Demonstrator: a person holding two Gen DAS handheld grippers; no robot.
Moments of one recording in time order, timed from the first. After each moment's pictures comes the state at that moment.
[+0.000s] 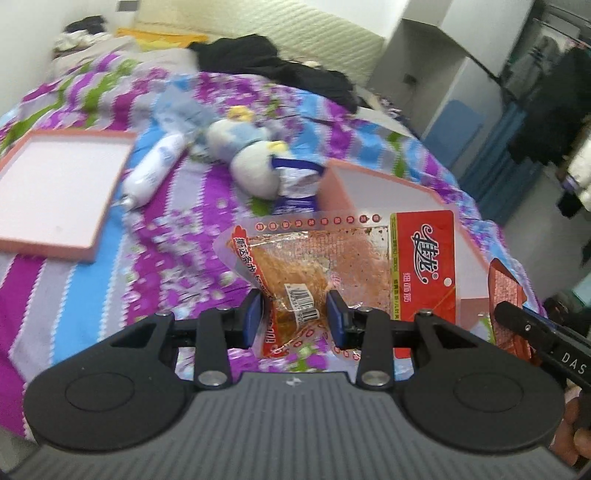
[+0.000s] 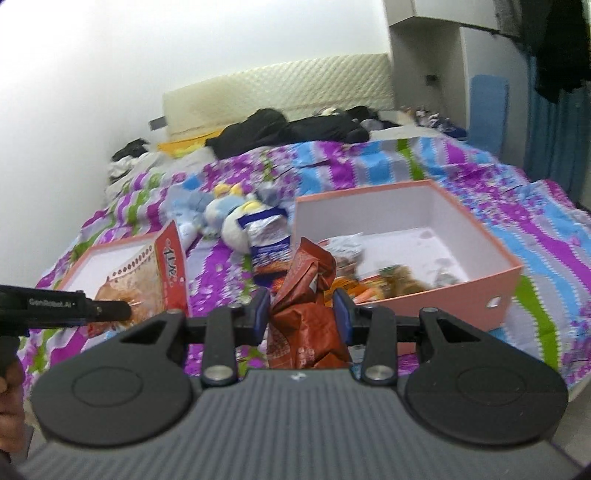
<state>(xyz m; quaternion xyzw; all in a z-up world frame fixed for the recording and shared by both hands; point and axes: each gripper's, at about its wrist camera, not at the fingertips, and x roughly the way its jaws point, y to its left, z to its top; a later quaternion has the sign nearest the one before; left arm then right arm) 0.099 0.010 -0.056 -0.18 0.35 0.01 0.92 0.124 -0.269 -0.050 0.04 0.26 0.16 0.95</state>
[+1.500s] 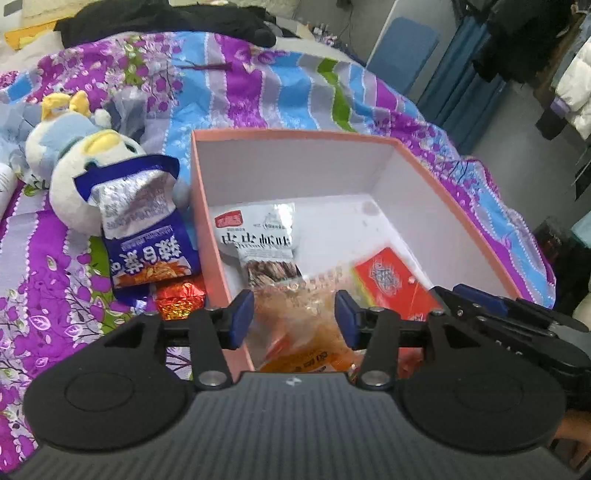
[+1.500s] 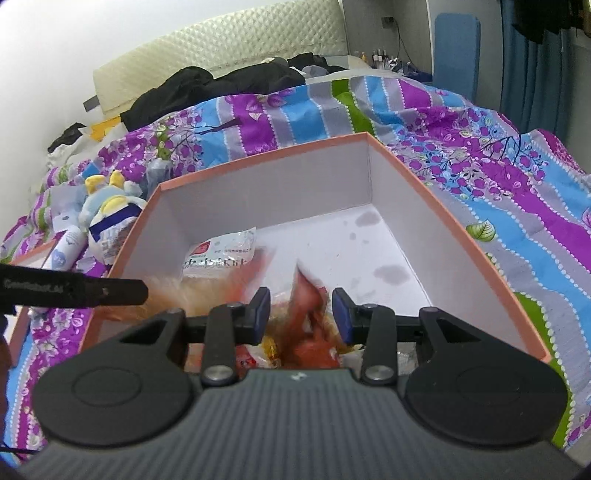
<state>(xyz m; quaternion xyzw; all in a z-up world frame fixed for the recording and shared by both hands) 0.374 -0.098 -0.126 -0.11 0.42 -0.09 0.89 0.337 -0.325 -0.132 0.05 0.34 0.11 0.93</state>
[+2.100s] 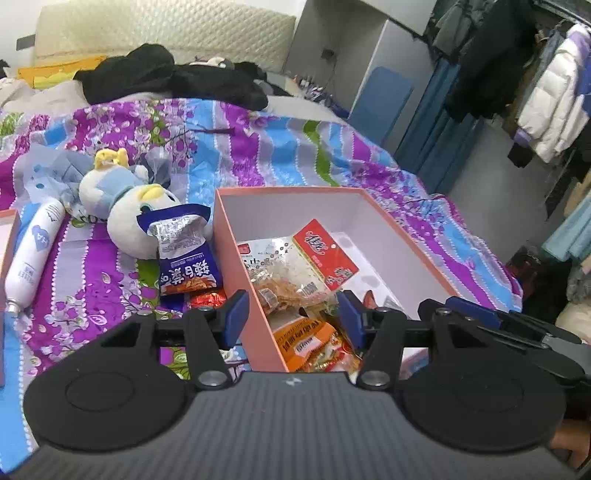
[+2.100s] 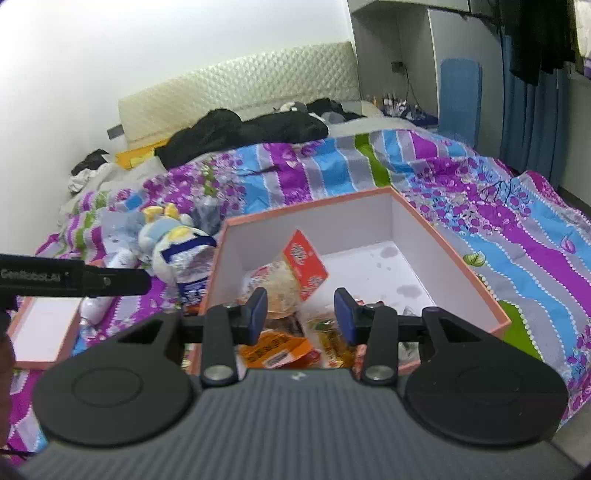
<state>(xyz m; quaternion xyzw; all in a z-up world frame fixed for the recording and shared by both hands) 0.249 -0.066 -0.034 -0.11 0.35 -0.11 0.93 0.231 -0.295 -0.059 0.06 0.27 0.13 0.95</state>
